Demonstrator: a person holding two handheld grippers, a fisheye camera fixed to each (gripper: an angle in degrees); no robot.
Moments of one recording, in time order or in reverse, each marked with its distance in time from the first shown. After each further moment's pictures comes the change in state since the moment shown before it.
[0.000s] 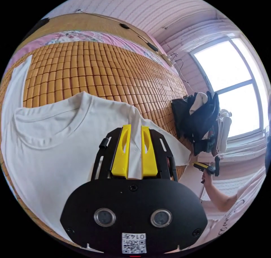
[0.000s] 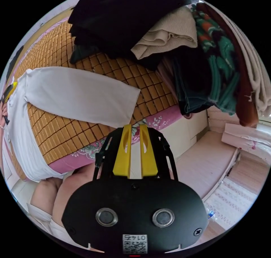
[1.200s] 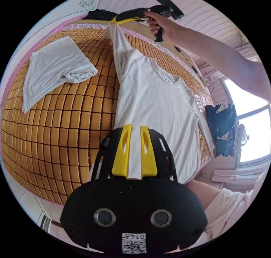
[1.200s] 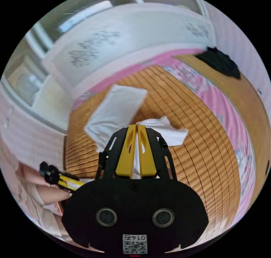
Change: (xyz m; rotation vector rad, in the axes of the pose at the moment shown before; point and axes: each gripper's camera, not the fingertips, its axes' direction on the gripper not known) left arm 0.074 0.154 -0.422 0.167 -0.227 -0.284; right arm -0.637 -0.150 0.120 0.362 -0.794 -1.688
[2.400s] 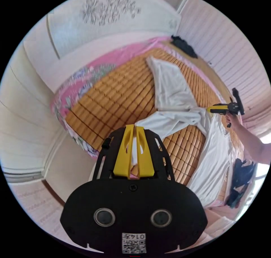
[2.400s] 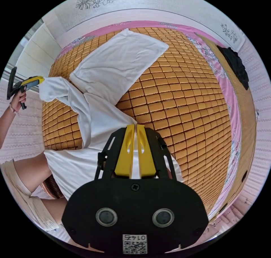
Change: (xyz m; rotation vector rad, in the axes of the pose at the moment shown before) left arm -0.018 0.005 -0.425 0.292 -0.436 -0.404; right arm 0.039 0.261 0.205 -0.460 0.345 0.052
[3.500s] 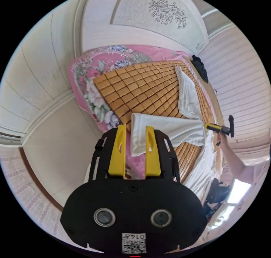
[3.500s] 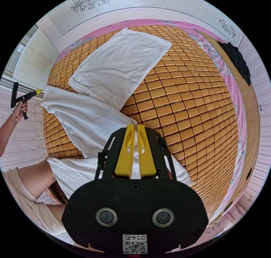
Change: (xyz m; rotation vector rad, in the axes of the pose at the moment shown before) left arm -0.100 0.059 -0.029 -0.138 0.200 -0.381; right arm 0.023 -0.020 -0.020 -0.030 -0.013 0.019
